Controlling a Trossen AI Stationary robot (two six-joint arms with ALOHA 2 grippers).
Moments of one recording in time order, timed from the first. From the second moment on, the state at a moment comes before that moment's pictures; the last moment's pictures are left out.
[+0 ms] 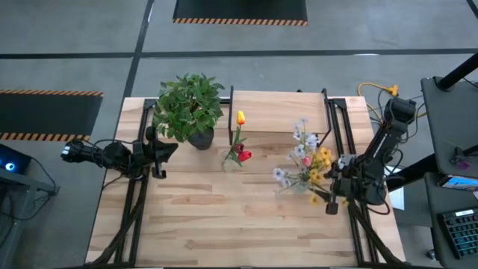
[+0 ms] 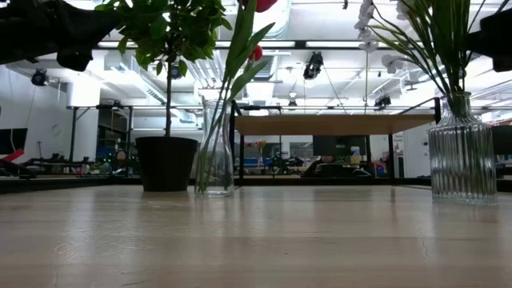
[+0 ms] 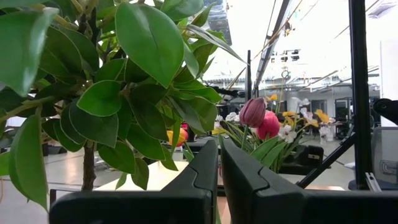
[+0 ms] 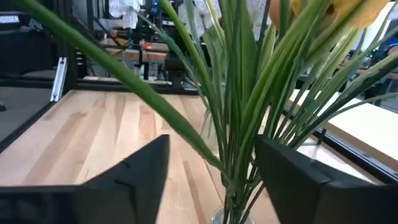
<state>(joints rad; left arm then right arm) -0.23 0.07 0.01 0.44 -0.42 0.20 1.15 0.84 0.14 0.53 1.35 0.10</state>
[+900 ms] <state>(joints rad) -0.24 0.07 0.01 0.44 -0.42 0.20 1.50 0.85 0.14 0.53 1.43 0.26</state>
